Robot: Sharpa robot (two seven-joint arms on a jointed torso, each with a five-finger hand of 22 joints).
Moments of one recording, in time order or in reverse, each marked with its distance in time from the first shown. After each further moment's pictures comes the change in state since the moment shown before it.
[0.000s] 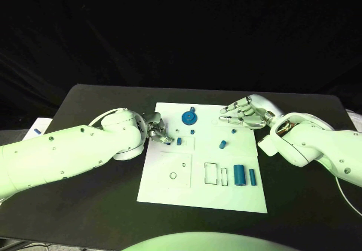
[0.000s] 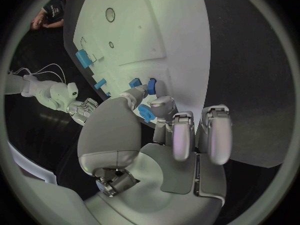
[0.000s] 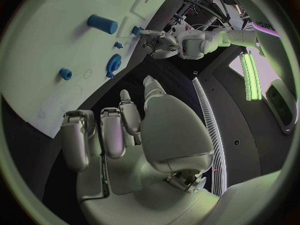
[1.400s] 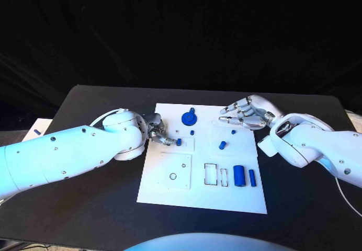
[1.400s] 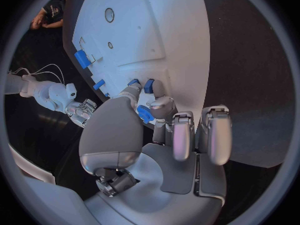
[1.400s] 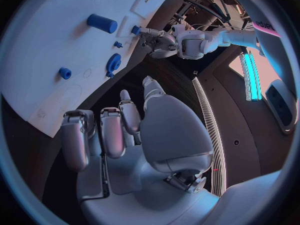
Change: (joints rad) left arm 0.001 0.009 0.001 -0.010 0.002 0.012 -0.015; left_hand -0.035 0.036 -0.317 0.162 0.000 0.023 0.004 -0.023 0.000 0.007 0.000 0.011 0.022 0.000 0.000 0.000 0.000 0.002 0.000 0.000 0.007 0.001; right arm 0.000 -0.001 0.000 0.001 0.000 -0.004 0.001; right_hand 0.004 0.004 -0.003 -0.003 0.014 0.000 0.000 0.000 0.000 -0.007 0.000 -0.006 0.002 0.000 0.000 -0.004 0.001 0.000 0.000 0.000 -0.004 0.000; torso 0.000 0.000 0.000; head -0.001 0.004
